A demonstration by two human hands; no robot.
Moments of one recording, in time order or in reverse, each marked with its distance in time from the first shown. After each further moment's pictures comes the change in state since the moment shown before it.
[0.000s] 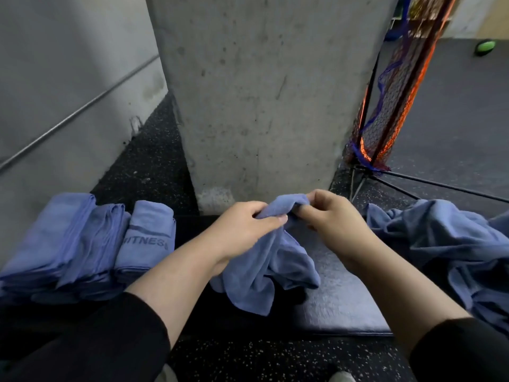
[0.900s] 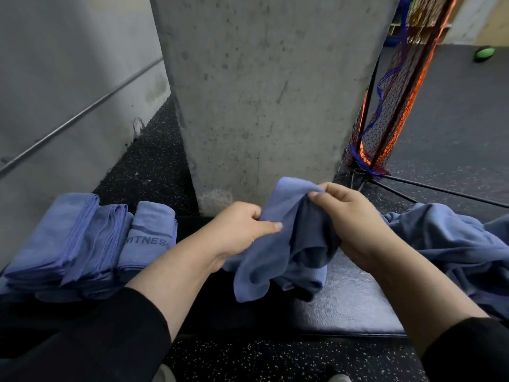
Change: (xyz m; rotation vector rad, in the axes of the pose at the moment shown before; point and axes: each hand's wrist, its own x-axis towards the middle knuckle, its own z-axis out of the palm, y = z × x) left_hand 0.005 -0.004 -0.004 0.061 0.008 -0.018; right_hand -0.001 -0.007 -0.017 0.247 -0.014 -0.011
